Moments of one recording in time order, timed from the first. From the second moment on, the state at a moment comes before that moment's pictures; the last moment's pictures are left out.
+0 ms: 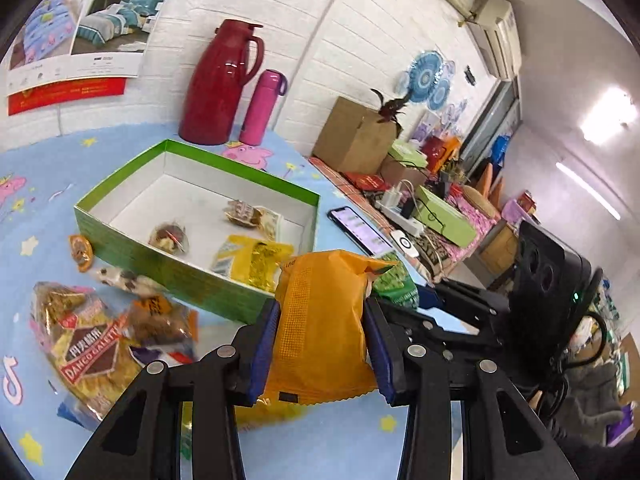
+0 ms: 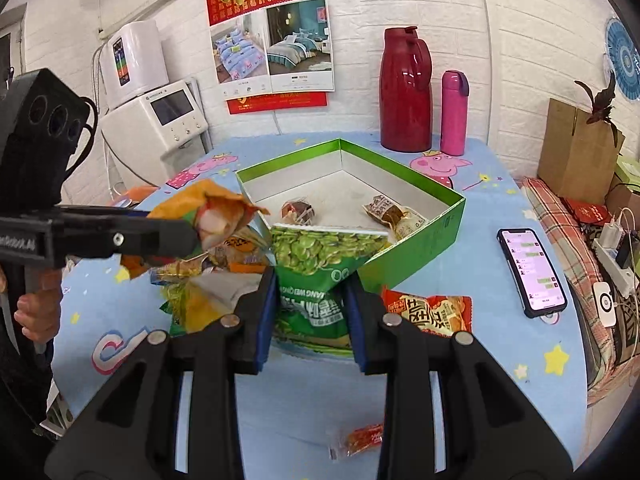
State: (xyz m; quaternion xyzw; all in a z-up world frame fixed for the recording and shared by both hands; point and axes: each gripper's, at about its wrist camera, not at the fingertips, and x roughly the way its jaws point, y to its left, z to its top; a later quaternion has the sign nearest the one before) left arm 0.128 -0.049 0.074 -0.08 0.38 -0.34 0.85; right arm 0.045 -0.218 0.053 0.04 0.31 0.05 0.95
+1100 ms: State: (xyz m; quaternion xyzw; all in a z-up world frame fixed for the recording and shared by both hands) left arm 0.224 -0.055 0.046 -0.06 0.40 -0.21 0.89; right arm 0.118 -0.250 0.041 0.06 0.32 0.01 0.94
